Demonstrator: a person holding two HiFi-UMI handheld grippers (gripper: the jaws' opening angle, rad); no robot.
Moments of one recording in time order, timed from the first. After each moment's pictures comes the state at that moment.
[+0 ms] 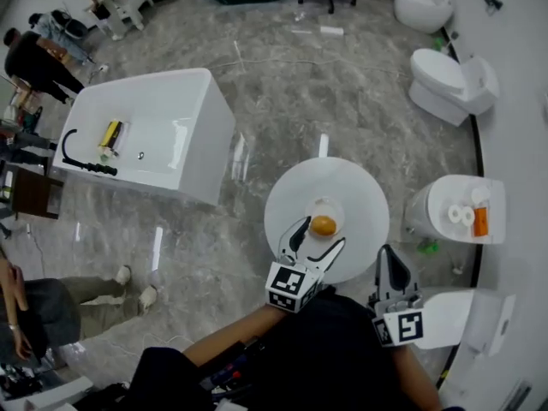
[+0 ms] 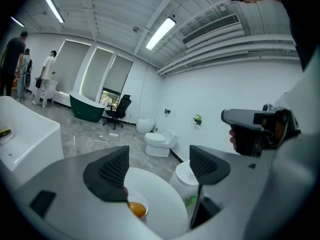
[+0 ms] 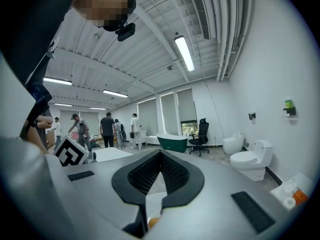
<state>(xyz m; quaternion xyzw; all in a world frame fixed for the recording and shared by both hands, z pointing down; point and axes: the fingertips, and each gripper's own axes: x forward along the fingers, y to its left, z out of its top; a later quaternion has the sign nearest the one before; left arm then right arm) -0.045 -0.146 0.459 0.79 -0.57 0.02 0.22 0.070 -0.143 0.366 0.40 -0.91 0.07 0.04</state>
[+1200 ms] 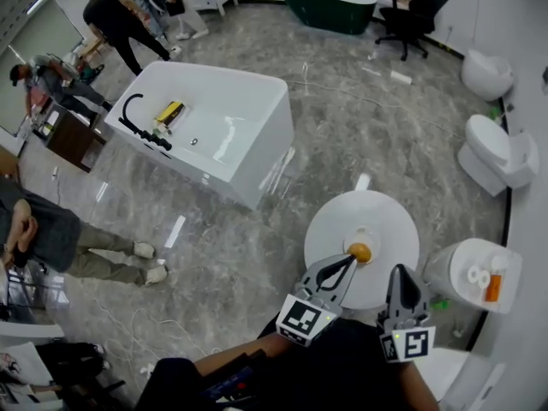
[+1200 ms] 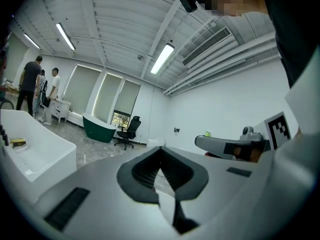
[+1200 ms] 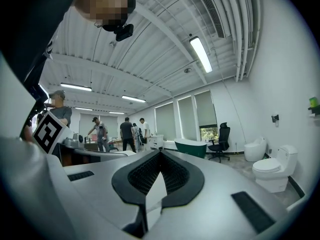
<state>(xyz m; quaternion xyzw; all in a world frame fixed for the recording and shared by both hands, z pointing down) -0.088 -0.081 0.362 0.75 -0.64 -0.05 0.13 0.000 -0.118 0.342 0.30 -0.95 0.04 0.00</state>
